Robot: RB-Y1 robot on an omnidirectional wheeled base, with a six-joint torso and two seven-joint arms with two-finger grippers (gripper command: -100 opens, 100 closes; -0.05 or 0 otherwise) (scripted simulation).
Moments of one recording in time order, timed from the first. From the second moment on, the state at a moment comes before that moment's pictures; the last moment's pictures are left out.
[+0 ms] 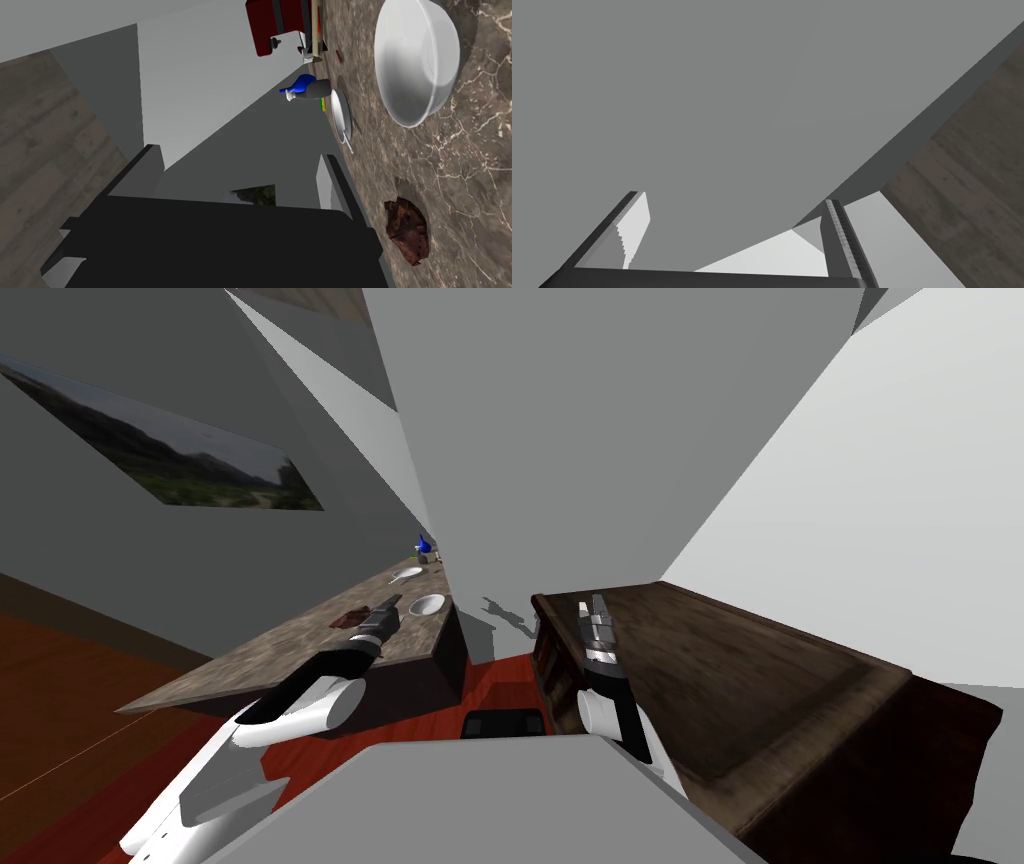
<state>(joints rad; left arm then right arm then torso) 0.40 0.30 0.31 -2.30 0.28 0.44 -0.12 0.51 0.02 0.00 -2.21 0.05 -0.45 0.01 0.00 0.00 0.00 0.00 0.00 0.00</state>
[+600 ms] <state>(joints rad) 0.36 0.33 0.34 -2.27 0.31 0.60 -0.10 0.51 0.02 0.00 -2.21 0.05 -0.45 0.01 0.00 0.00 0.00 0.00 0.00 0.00</state>
